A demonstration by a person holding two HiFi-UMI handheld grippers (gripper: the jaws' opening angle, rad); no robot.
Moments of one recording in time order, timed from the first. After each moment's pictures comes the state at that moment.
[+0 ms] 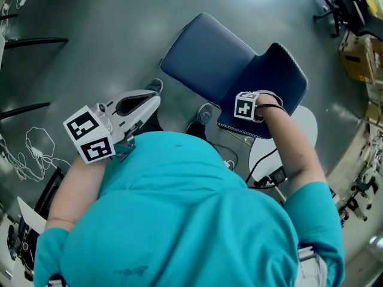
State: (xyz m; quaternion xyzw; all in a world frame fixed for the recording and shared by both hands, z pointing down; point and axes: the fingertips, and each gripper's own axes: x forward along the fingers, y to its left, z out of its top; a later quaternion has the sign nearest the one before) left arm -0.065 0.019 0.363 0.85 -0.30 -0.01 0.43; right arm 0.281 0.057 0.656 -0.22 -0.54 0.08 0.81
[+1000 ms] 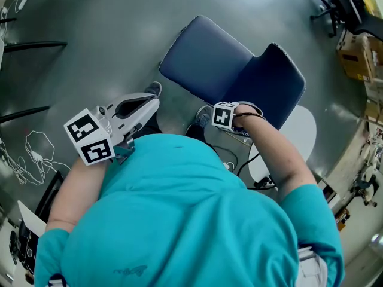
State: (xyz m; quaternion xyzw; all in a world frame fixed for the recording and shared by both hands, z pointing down) left arm -0.065 0.019 0.363 0.85 -0.29 -0.01 0.43; right arm 0.218 0.125 0.658 -0.22 -0.55 0.16 0.79
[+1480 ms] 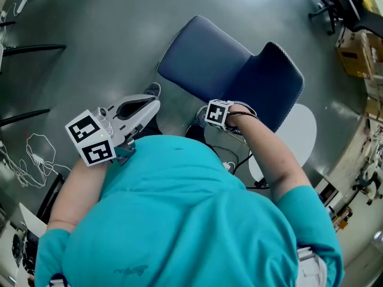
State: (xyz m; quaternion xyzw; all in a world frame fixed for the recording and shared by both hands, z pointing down) left arm -0.057 0.020 0.362 0.85 -0.29 -0.01 0.44; right arm 0.192 0.131 0.662 -0.18 -0.57 0.22 0.77
